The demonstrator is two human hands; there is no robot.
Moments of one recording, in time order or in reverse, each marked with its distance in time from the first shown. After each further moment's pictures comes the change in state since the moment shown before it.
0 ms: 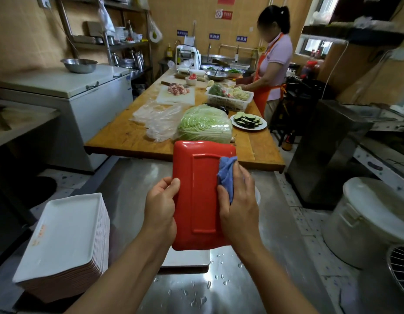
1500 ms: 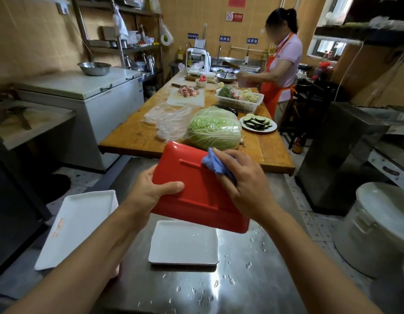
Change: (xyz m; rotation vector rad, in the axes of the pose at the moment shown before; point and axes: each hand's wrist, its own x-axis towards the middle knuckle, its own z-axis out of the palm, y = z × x) left_hand 0.013 0.047 -0.046 0.391 -0.288 0.102; right_hand 0.051 -0.013 -0.023 -0.159 -0.284 -0.436
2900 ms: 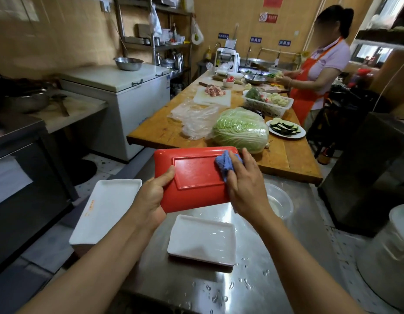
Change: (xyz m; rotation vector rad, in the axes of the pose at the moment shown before) left_hand -0.010 -0.012 -0.026 -0.471 0.335 -0.243; right_hand 0.017 -0.026 0.057 -0.006 -0.097 0.244
